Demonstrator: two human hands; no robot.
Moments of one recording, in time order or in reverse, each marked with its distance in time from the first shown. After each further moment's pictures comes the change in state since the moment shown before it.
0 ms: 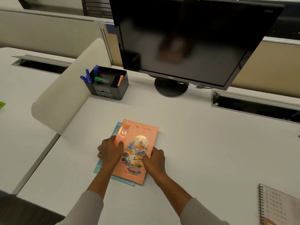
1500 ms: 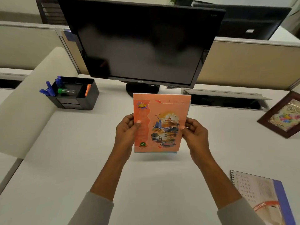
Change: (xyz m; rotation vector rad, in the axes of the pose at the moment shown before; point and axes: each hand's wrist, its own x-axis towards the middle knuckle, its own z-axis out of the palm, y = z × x) left_hand -0.063 0.160 0.001 -1.051 -0.533 0.282; right_hand -0.009 -0.022 -0.236 0.610 0.366 -0.217
